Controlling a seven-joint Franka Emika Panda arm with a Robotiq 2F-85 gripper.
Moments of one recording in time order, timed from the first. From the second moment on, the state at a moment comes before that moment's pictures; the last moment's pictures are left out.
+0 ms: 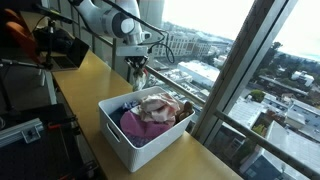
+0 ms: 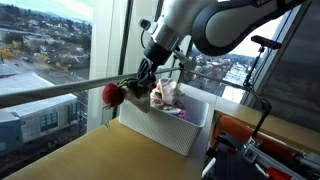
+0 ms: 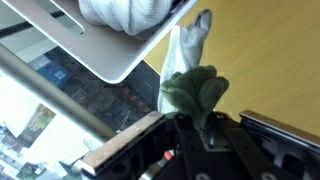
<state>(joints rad) 0.09 0.34 0.17 -1.96 -0.26 2.65 -0.44</state>
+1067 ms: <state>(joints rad) -0.08 0.22 0.01 -1.99 -0.21 2.57 -0.56</state>
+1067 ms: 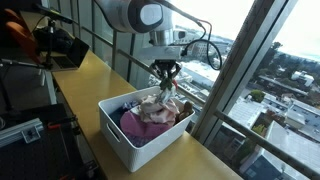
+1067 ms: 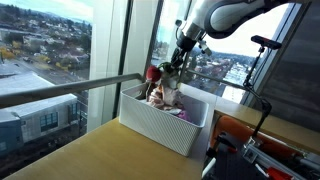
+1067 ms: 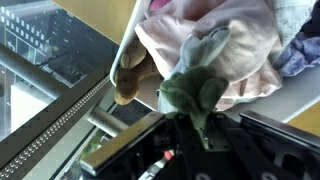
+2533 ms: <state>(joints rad) -0.10 0.38 0.00 -2.03 -0.21 2.57 -0.55</state>
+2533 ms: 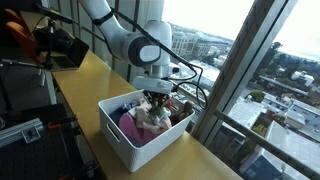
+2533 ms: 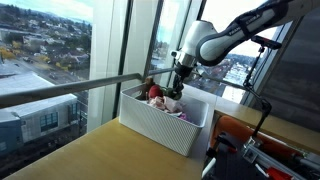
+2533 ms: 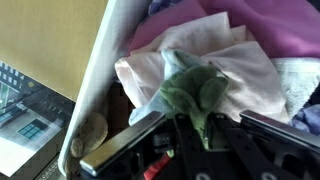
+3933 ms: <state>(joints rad) -0.05 0.09 0.03 -2.02 -0.16 2.32 -0.55</state>
